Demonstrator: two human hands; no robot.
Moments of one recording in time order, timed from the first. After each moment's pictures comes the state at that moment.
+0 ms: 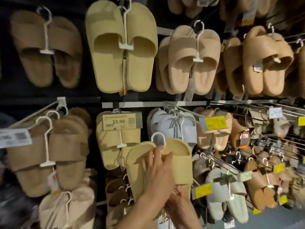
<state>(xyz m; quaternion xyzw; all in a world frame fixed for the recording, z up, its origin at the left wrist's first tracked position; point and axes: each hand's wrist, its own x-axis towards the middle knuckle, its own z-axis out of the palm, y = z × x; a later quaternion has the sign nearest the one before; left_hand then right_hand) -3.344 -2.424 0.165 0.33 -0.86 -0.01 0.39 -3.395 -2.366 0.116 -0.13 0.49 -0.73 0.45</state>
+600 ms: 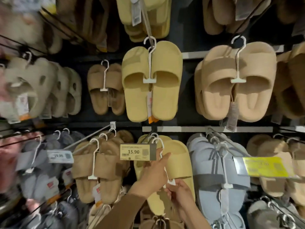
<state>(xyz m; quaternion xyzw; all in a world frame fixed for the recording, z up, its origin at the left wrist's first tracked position) -3.337 -2.524 0.229 0.47 -0.85 -0.10 0.20 -3.443 -2.496 0.155 -0.25 0.47 -0.62 0.57</state>
